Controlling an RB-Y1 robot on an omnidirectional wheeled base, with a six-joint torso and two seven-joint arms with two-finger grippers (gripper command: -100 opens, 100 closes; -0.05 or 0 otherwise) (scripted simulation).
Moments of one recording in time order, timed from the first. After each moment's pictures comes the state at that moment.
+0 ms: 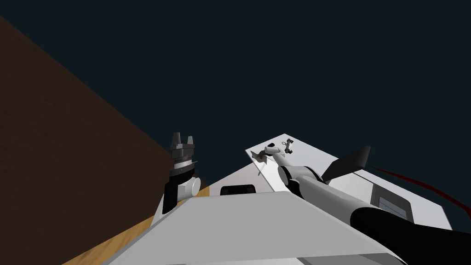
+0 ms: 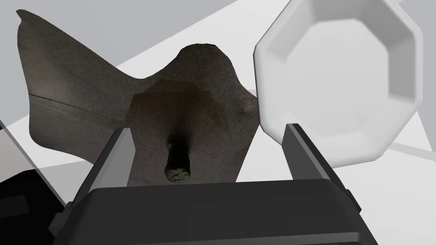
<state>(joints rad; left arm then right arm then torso) 0.48 -0.01 0.03 -2.30 0.08 -0.44 -0.02 -0.59 -0.33 -0.20 -0.60 -0.19 0.74 -1.46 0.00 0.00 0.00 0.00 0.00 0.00</state>
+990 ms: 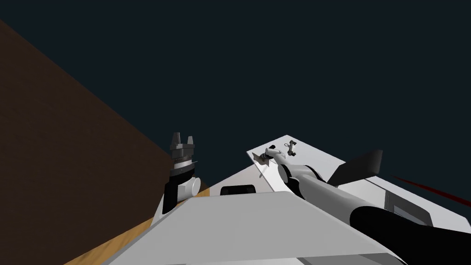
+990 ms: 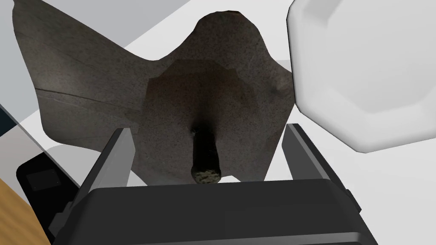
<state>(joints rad) 0.48 -0.01 0.03 -2.30 0.08 -0.44 -0.02 -0.61 -0.34 -0.23 -0.48 -0.22 0.78 -1.50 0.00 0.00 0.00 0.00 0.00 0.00</state>
